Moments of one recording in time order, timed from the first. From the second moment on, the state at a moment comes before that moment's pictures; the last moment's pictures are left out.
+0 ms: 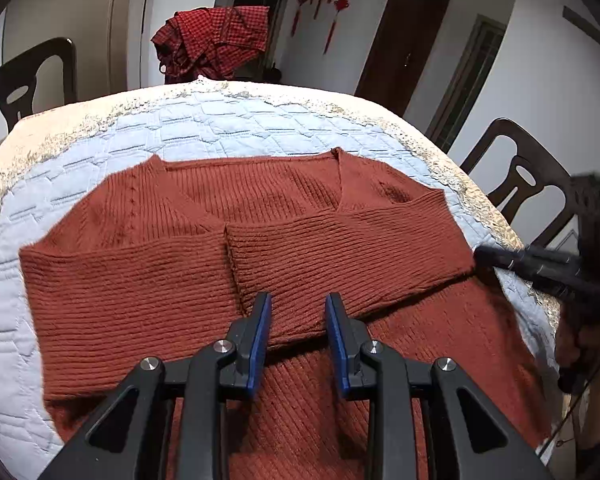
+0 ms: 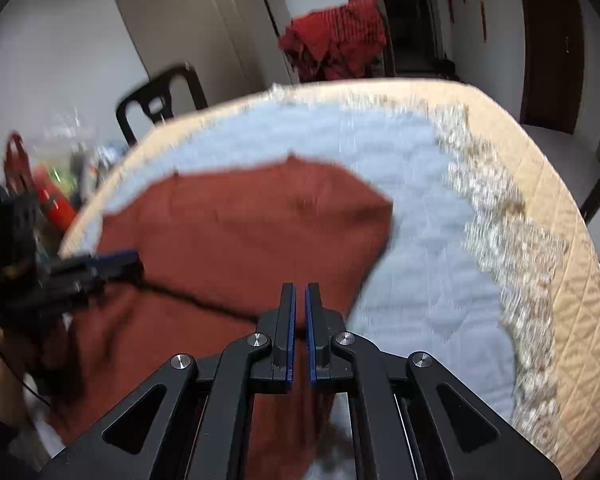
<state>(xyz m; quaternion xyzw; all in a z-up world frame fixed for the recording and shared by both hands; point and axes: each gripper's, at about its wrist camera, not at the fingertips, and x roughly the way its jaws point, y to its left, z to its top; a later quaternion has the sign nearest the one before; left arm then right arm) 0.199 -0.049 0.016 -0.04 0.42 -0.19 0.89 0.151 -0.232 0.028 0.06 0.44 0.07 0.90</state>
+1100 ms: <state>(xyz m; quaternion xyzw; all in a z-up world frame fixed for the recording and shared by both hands) 0.198 0.060 0.032 -0.09 0.38 -0.06 0.92 0.187 -0.237 0.036 0.08 0.41 0.06 0.91</state>
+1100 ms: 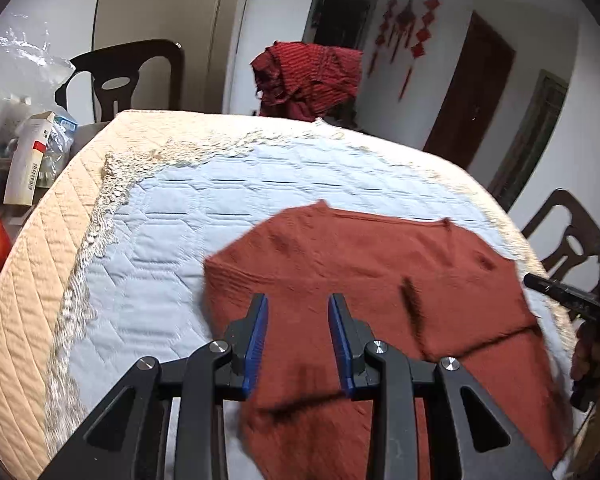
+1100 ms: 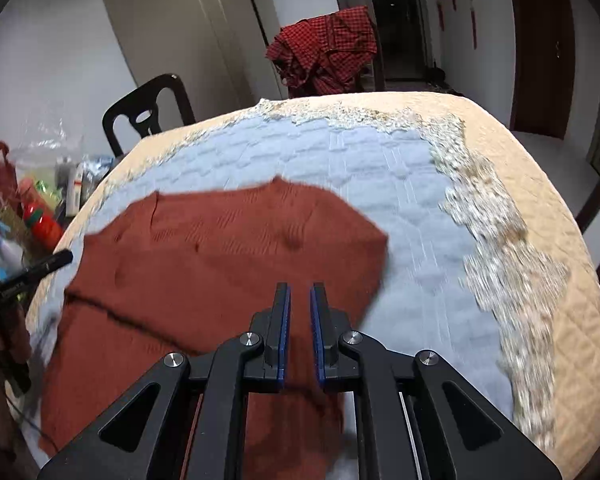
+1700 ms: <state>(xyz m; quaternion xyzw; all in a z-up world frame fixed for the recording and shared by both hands) 0.165 0.048 0.025 -0.06 0.40 -0.08 0.91 0.174 -0.232 0.034 0.07 0.43 0.06 0.90</state>
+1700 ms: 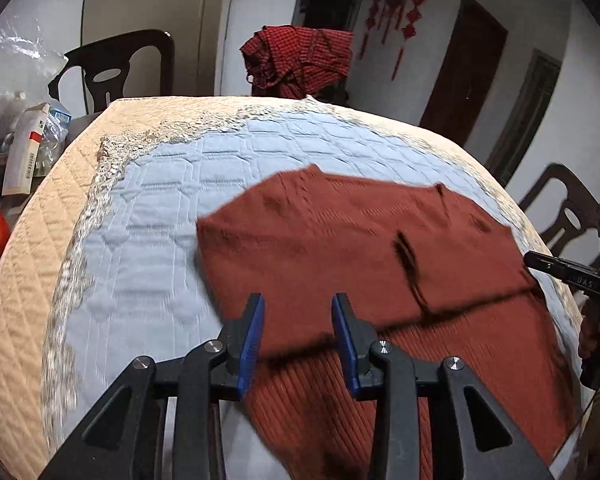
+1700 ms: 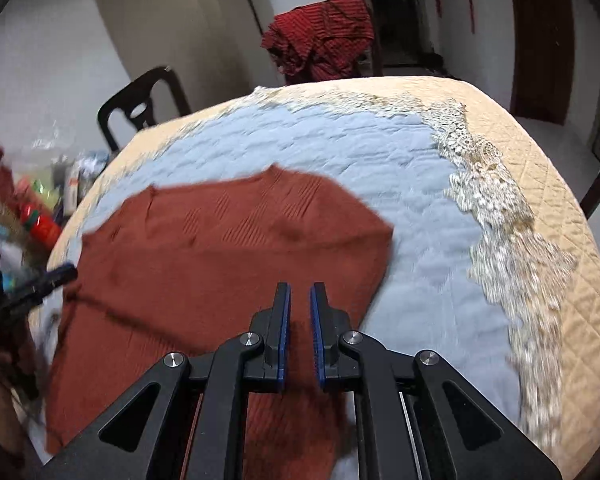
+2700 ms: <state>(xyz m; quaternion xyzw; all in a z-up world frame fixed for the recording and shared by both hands) 0.091 0.022 0.057 -0.03 0.37 -0.07 0.93 0.082 -0.197 0.063 0.05 0.40 0.10 0.91</state>
